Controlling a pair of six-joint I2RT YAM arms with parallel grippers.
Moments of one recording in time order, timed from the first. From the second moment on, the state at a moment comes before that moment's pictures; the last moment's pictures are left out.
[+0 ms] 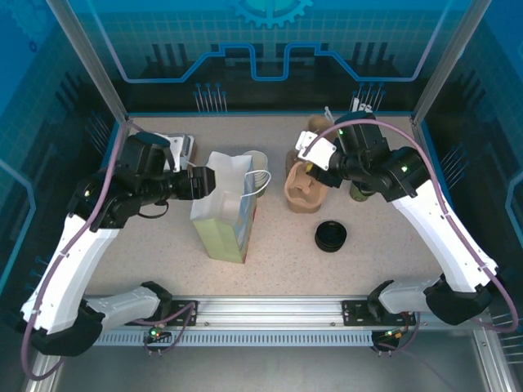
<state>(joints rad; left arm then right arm) -0.46 1.11 1.60 -1.25 0.03 -0.47 0.61 1.31 1.70 -1.11 0.00 -0.65</state>
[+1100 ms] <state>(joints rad) -0.43 1.22 1.47 -1.30 0.01 -0.41 0.59 1.20 1.65 -1.10 -0.06 -0.61</state>
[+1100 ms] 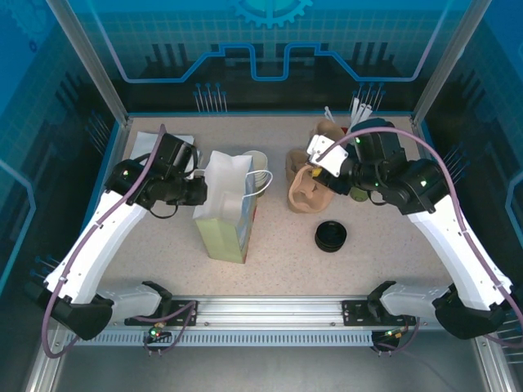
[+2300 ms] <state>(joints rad) -0.61 1.26 1.46 -1.08 0.19 -0.64 0.59 1.36 1.82 -0.97 -0.79 0.09</state>
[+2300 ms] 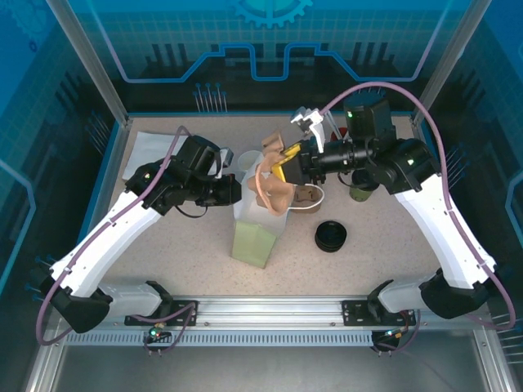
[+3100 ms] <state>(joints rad) -0.61 1.26 1.42 -1.03 0.20 -0.67 0.53 1.58 1.73 -1.05 -0.92 0.04</state>
